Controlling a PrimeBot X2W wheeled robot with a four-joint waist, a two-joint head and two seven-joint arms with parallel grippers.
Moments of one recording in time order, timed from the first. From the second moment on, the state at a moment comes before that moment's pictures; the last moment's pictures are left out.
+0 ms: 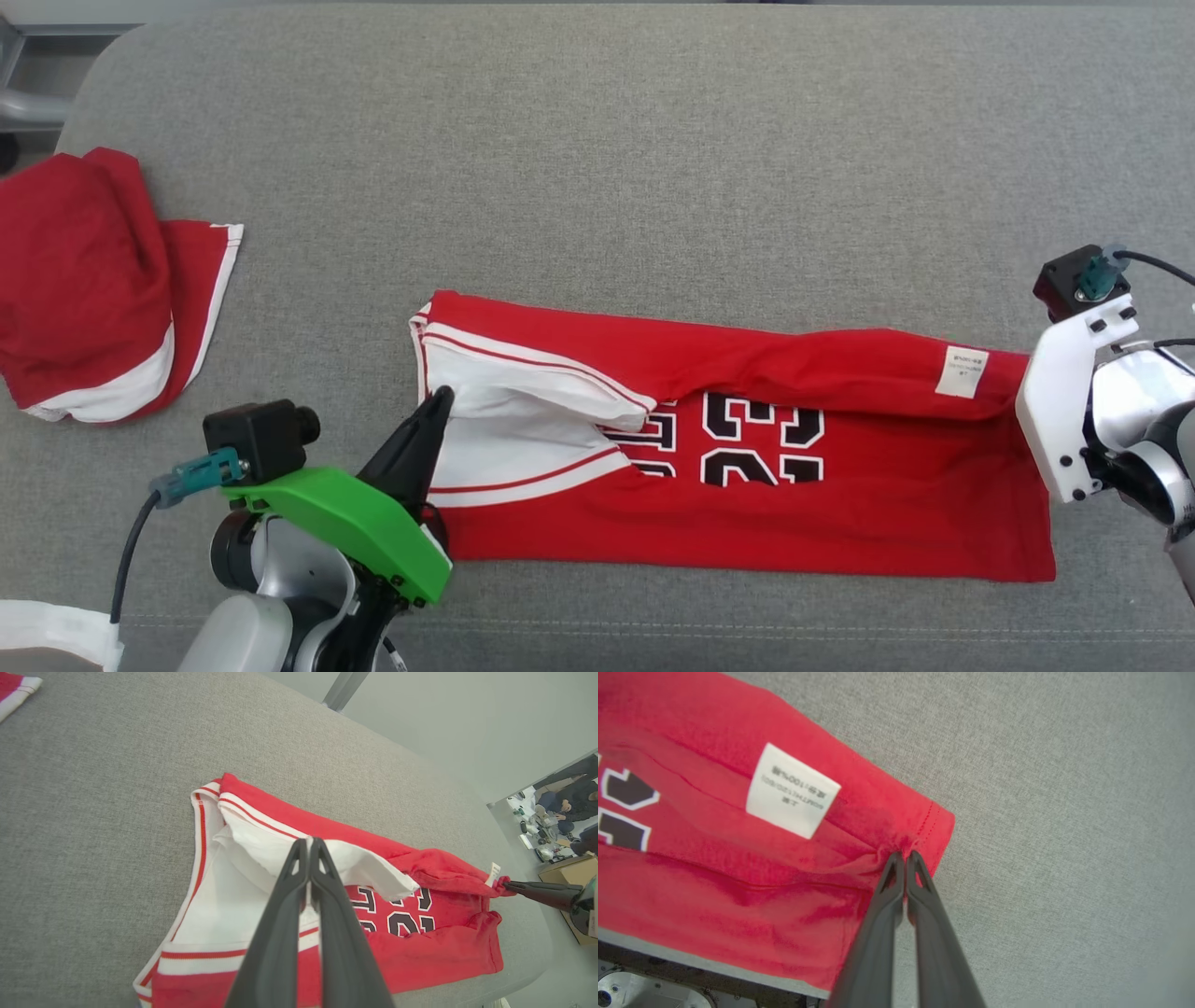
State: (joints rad) left arm -0.15 0.27 -0.37 -0.13 -0.84 0.11 0.25; right arm -0.37 -0.51 0.18 0.04 0.30 0.13 1.01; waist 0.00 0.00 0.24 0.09
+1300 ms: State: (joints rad) left arm -0.03 0.30 -0.42 -0.01 -0.84 0.17 0.29; right arm -0.26 -0.46 0.07 -0.10 0.22 0.13 0.86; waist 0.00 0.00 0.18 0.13
